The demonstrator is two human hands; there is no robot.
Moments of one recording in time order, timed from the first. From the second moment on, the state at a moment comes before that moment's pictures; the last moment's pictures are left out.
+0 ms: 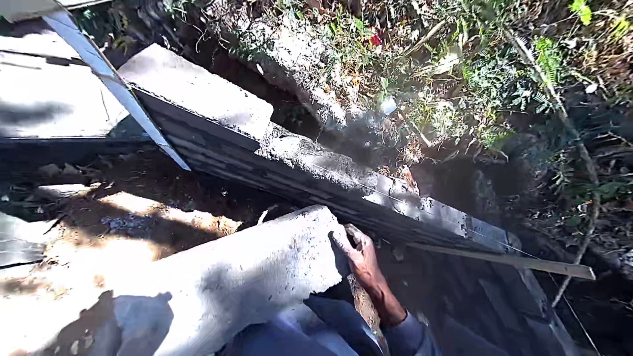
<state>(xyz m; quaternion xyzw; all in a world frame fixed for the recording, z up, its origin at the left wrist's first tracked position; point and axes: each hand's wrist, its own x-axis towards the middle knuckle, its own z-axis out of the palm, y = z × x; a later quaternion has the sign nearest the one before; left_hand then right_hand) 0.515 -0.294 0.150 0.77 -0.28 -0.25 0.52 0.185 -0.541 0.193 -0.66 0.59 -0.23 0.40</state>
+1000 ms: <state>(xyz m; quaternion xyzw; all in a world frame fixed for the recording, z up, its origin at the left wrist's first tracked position) 0.417 -0.817 0.096 0.81 -0.45 -0.37 0.09 0.005 -0.812 0.099 -0.47 0.67 -0.21 0.54</state>
